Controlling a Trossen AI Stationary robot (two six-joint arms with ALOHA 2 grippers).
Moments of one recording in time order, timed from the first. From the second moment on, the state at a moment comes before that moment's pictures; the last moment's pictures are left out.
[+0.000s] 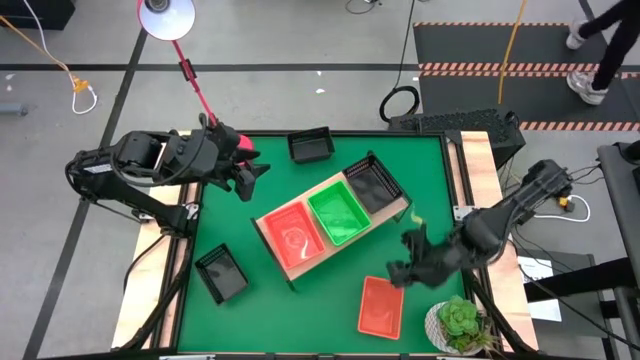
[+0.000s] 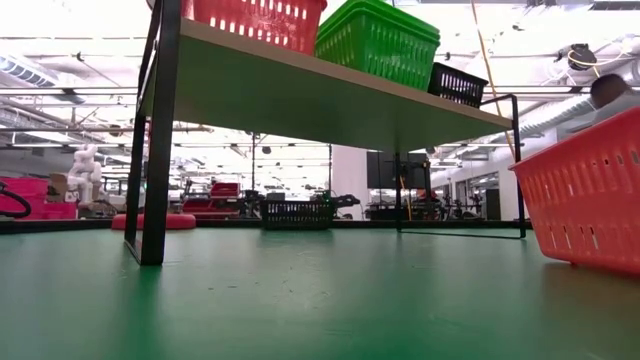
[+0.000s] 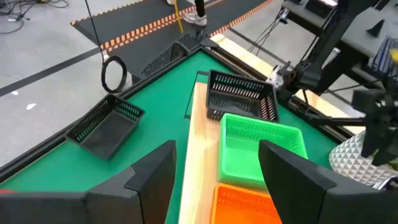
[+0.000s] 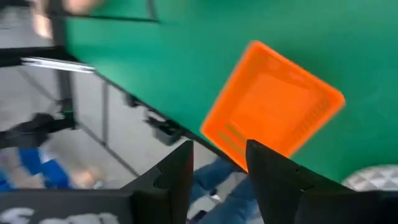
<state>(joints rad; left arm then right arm) -0.13 1.27 1.76 -1.12 -0.50 -0.63 0.60 1.29 1.26 -0.92 0.08 1.87</state>
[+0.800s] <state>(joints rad) -0.13 1.27 1.76 -1.13 -0.44 -0.64 0.68 1.50 1.09 -0.80 -0.09 2.09</state>
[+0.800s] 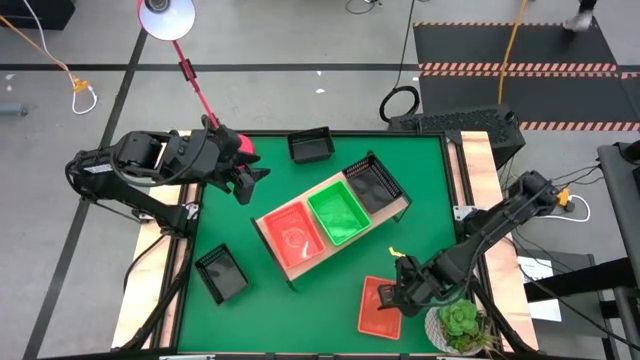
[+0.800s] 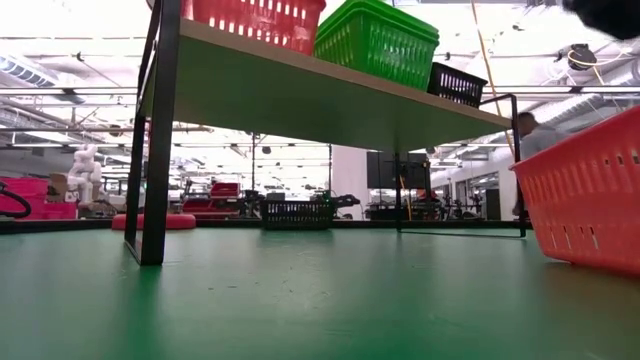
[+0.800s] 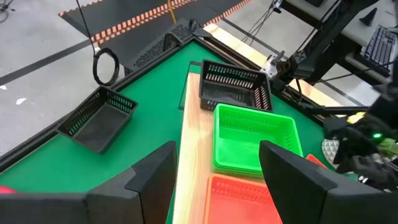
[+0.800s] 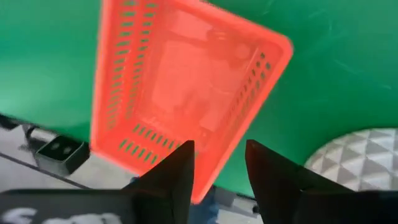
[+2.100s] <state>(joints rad) -0.12 1.27 1.76 -1.13 -0.45 -0.64 0.62 1.44 0.88 -0.60 -0.06 2.06</state>
